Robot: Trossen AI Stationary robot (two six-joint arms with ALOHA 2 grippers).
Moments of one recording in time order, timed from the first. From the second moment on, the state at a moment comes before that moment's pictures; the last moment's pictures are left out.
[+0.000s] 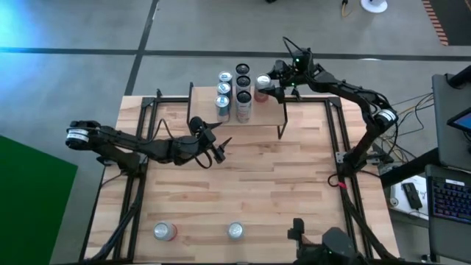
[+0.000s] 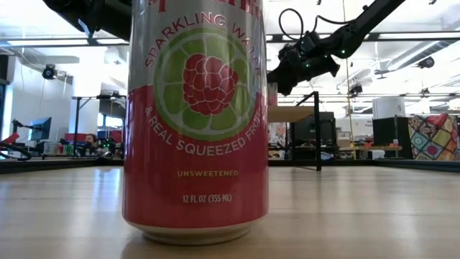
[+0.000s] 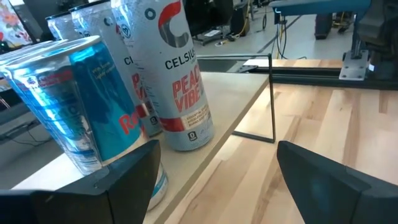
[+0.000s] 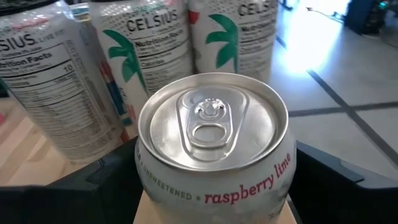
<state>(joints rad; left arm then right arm) -0.04 1.36 0.69 0.44 -0.70 0.06 -0.92 1.68 1.24 -0.01 -0.85 -0.29</state>
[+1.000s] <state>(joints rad) -0.04 1.36 0.69 0.43 -0.72 0.07 -0.95 1.81 1.45 -0.16 -0.89 -0.40</state>
